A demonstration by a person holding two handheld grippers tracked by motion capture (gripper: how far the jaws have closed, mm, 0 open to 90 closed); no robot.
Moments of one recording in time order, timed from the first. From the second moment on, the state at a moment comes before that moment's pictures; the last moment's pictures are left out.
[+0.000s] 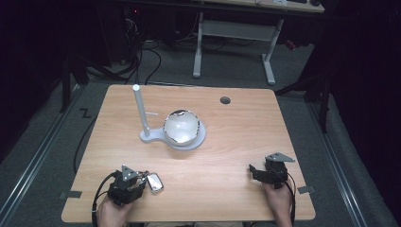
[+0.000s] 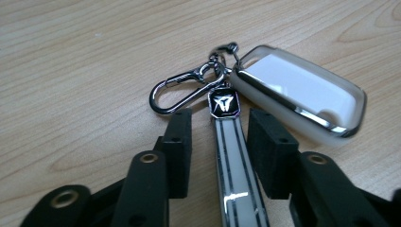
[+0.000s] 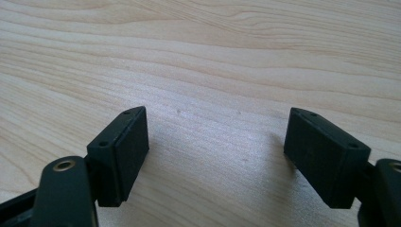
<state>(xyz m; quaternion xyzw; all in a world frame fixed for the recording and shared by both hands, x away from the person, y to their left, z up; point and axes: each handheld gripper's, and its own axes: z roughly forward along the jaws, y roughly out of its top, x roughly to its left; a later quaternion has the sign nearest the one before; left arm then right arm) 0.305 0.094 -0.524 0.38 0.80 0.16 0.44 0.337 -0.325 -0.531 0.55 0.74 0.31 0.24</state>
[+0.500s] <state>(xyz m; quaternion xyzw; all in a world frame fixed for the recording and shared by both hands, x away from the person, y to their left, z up) 0.302 0.090 -0.523 0.38 0.79 0.15 0.45 0.337 -0.325 -0.531 0.55 0.74 0.31 0.24</state>
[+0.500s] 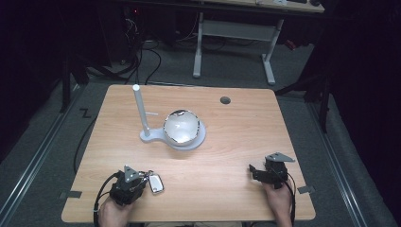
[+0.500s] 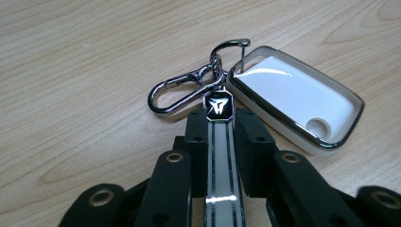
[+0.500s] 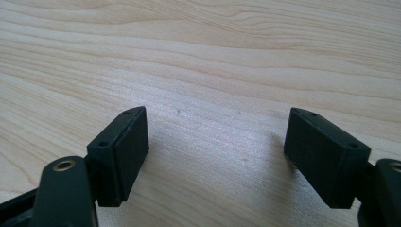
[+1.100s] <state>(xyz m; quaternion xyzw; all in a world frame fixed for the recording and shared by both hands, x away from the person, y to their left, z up) 0.303 0.098 -0.484 0.35 0.79 0.09 0.49 0.337 -0.325 -0.531 0.55 0.74 0.31 0.24</state>
